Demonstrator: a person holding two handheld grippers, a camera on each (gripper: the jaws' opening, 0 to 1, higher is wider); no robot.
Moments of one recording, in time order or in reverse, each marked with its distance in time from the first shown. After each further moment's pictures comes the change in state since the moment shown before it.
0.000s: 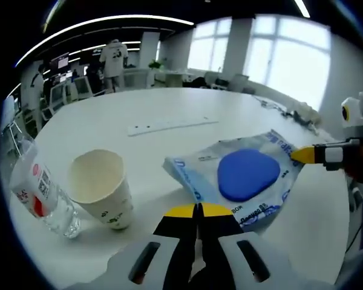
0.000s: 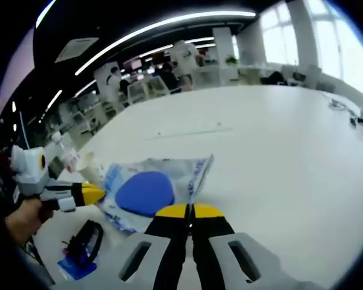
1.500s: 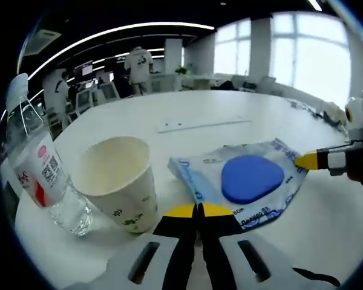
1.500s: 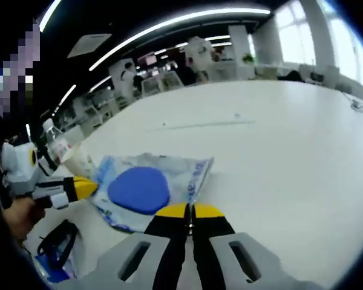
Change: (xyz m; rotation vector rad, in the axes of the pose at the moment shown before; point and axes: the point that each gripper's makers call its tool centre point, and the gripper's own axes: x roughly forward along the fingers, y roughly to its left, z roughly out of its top) left arm 0.027 0.041 -0.012 -0.005 -0.045 0.211; right arm 0.068 -0.001 -0.019 -0.087 0.021 0.087
